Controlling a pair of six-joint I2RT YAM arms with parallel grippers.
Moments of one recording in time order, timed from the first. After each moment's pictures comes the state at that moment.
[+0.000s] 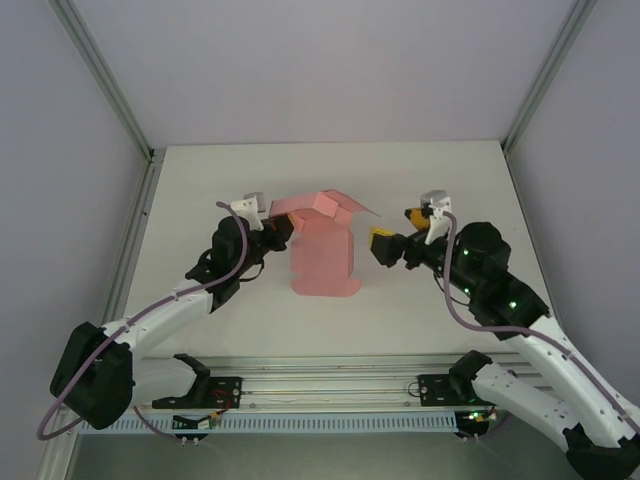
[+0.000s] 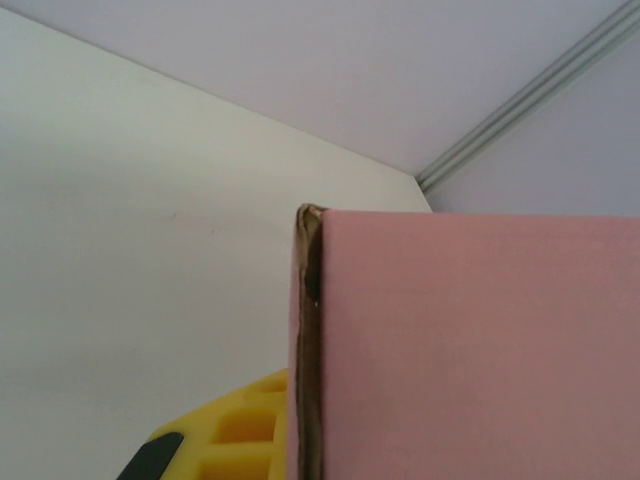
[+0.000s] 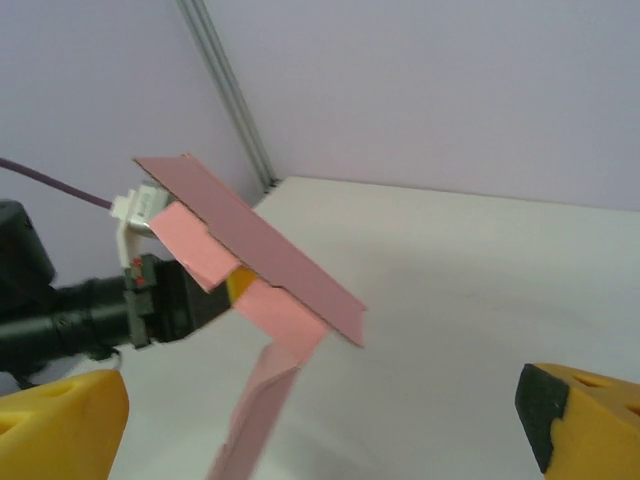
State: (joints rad) left arm -0.53 1.19 0.67 0.28 0.08 -0.67; right arm 0.63 0.73 0.93 -0.37 -0.05 0.21
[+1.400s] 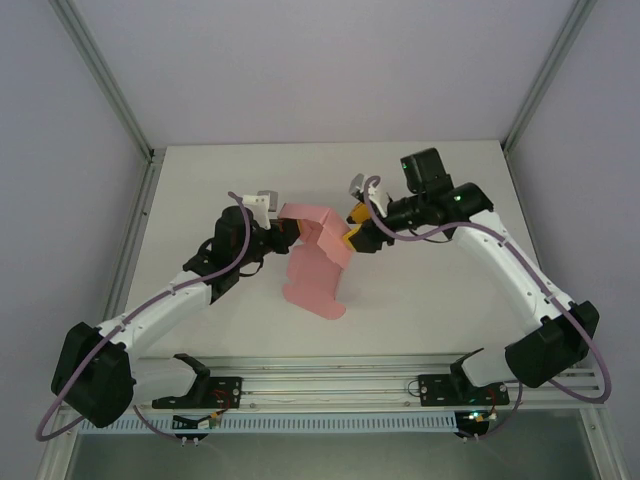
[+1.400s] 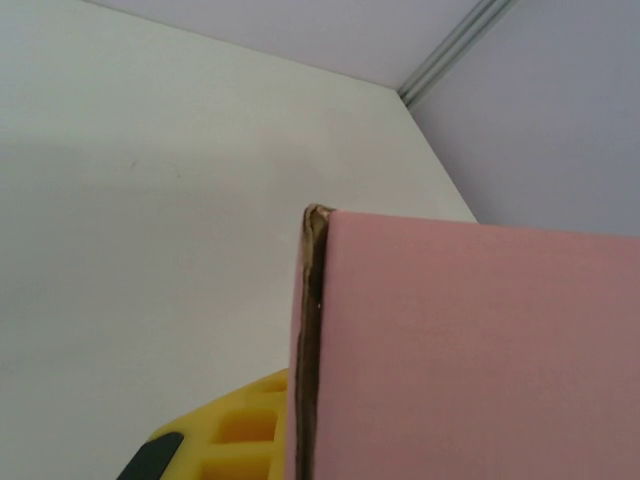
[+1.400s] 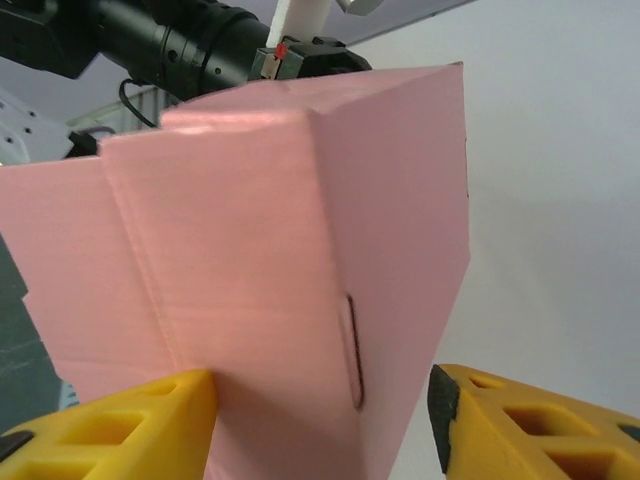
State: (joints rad) left arm -0.53 1.20 0.77 0.07 0.21 -0.56; right arm 0.51 1.40 1.45 -0.89 -0.77 -0.49
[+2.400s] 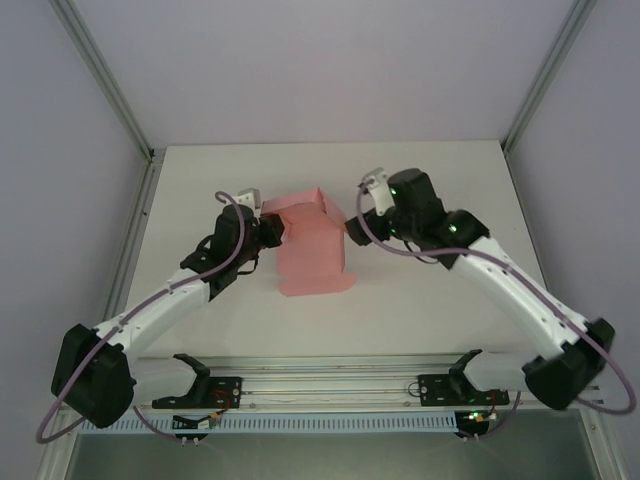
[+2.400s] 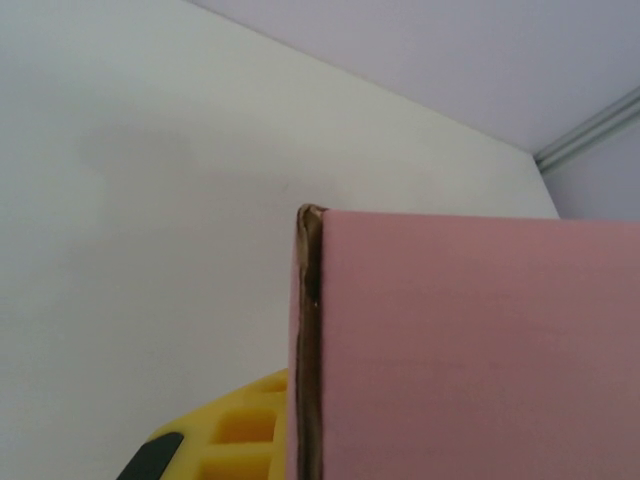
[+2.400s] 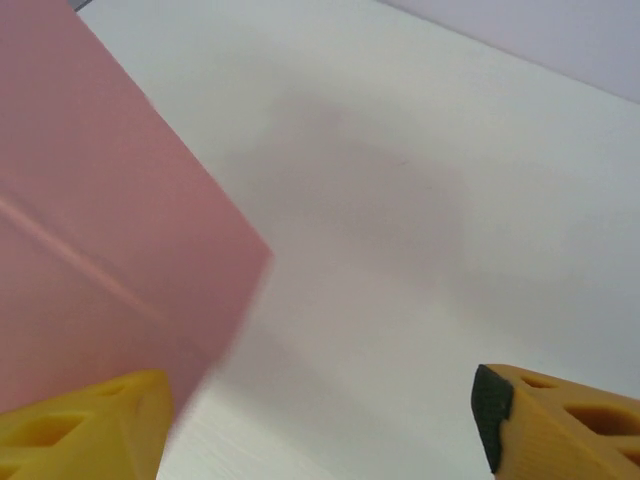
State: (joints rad) left arm -0.51 1.18 0.80 -0.04 -0.07 -0.66; right arm 0.66 1.22 1.27 -0.68 0.03 0.02
